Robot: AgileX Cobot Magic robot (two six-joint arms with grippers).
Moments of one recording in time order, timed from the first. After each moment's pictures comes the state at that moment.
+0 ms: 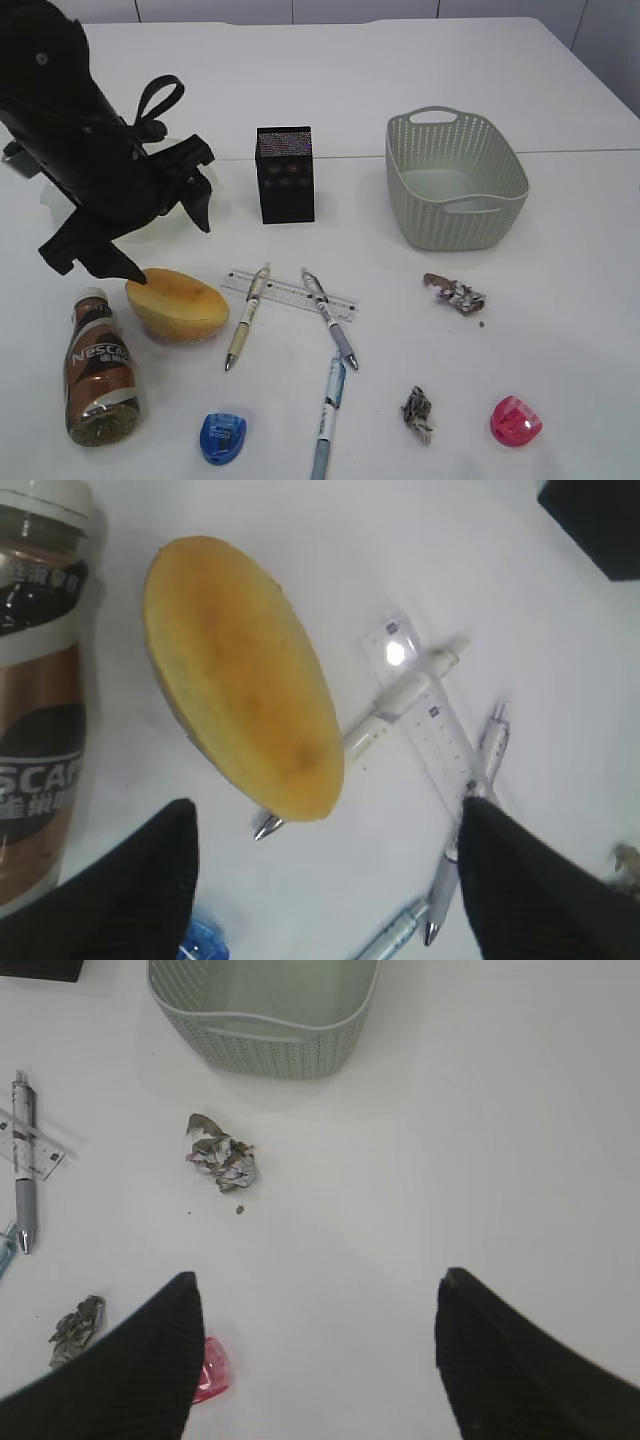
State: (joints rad) left arm -0.51 1.73 -1.21 0.05 0.77 -1.31; right arm 0.06 1.07 -0.92 0.06 0.82 -0.12
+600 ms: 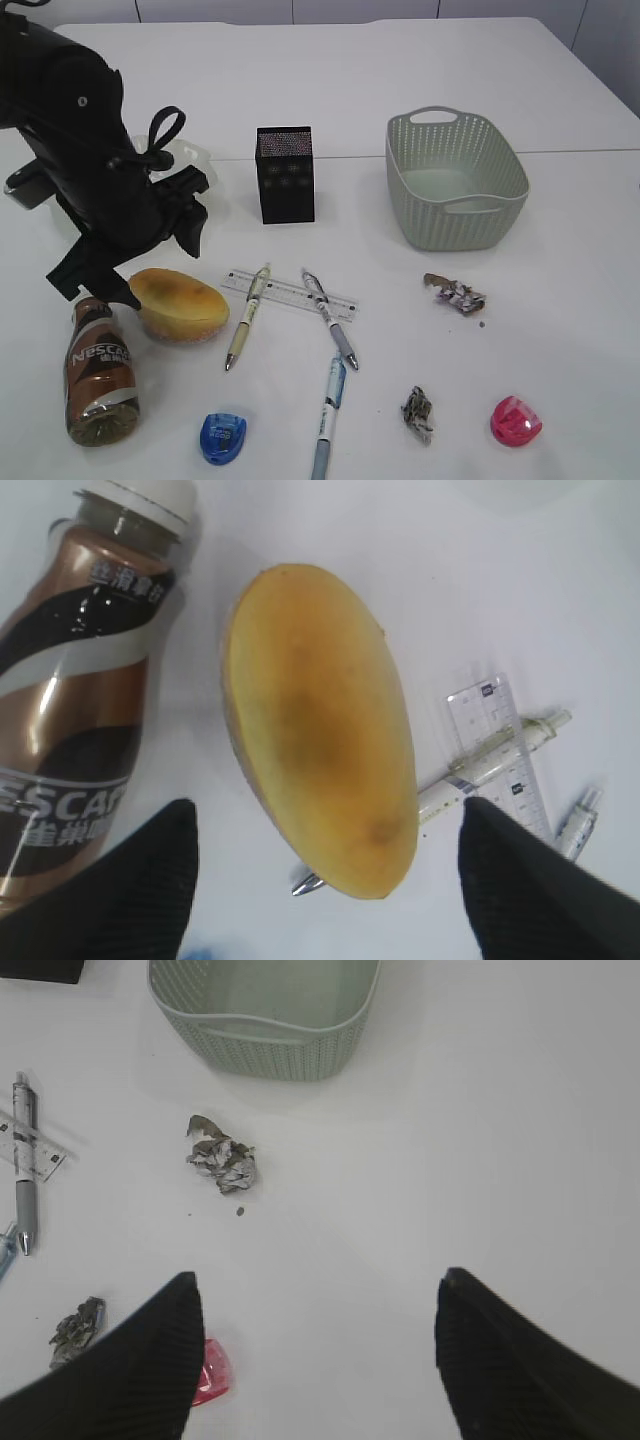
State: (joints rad) left arm -0.51 1.82 -1.21 0.14 0.79 -1.50; right arm 0.06 1.07 -0.92 0.06 0.82 -0.12
